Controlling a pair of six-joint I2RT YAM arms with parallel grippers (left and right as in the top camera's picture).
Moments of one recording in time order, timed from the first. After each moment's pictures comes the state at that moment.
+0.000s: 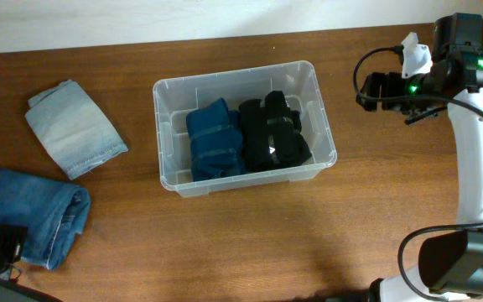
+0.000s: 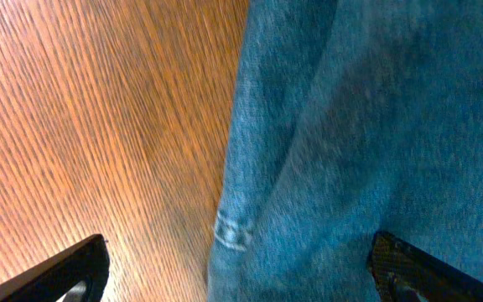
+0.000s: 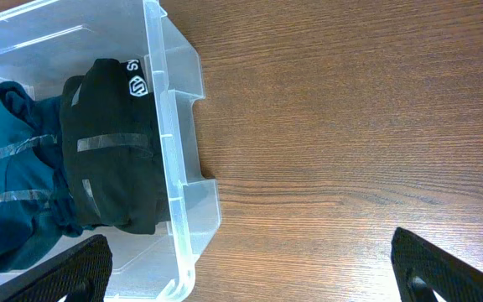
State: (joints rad) left arm 1.05 1.65 0.99 -0.71 0.13 -0.32; right arm -0.20 1.70 1.78 -1.26 -0.28 -0.04
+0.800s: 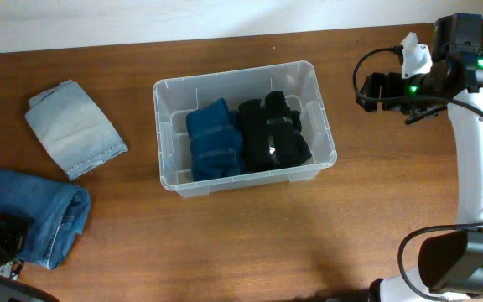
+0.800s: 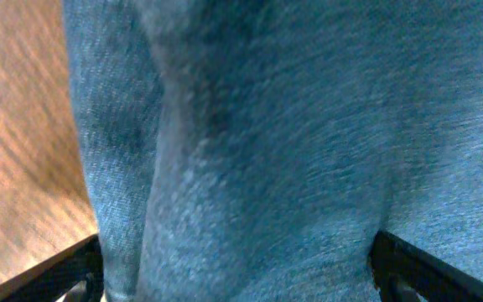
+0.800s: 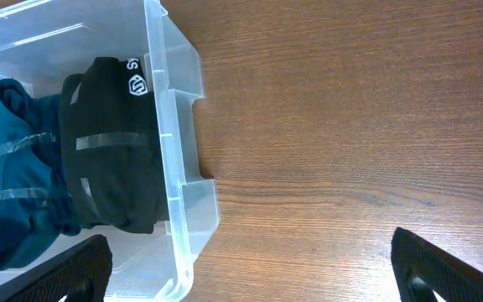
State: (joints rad) left arm 1.05 1.73 0.99 -0.63 0.34 -0.21; right arm -0.20 1.70 1.78 -1.26 -0.28 -0.05
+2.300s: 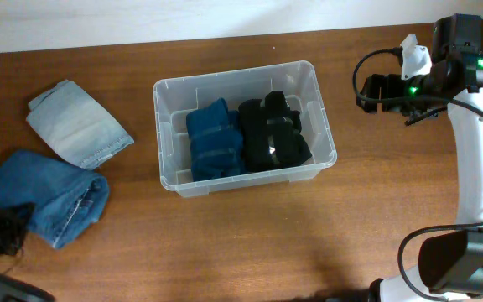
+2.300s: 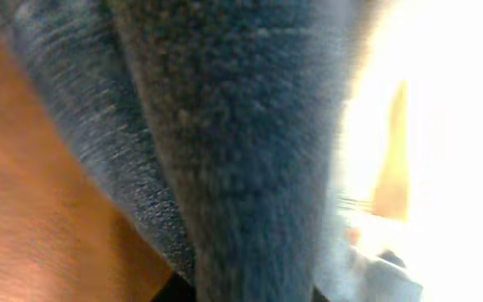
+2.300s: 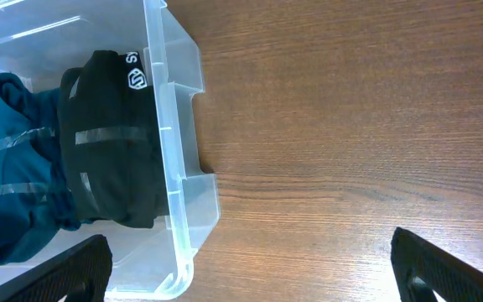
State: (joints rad) left arm 1.04 1.75 0.99 -0.49 0.80 -0.20; right arm -0.20 1.70 1.78 -1.27 -0.28 -0.05
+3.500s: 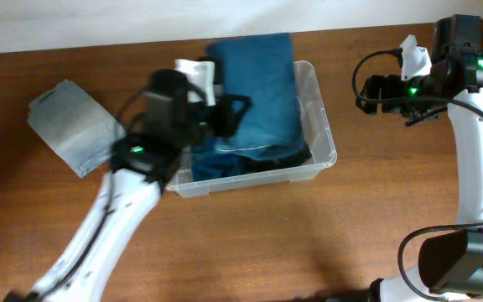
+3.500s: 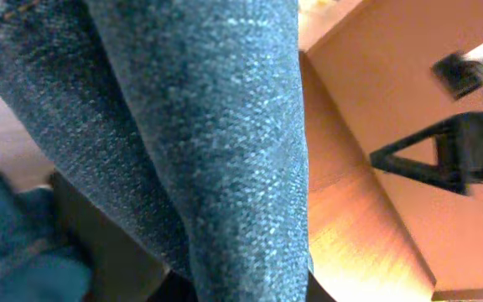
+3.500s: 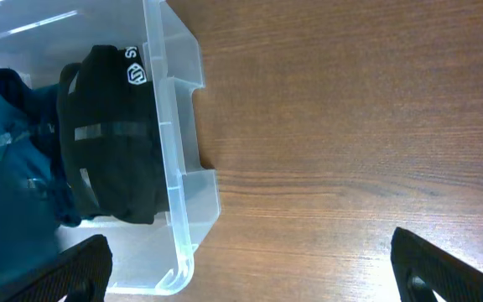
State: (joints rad) left arm -0.45 1.51 1.29 -0.26 0.42 -0.49; right arm -0.20 1.70 1.78 -1.28 -0.28 -0.05
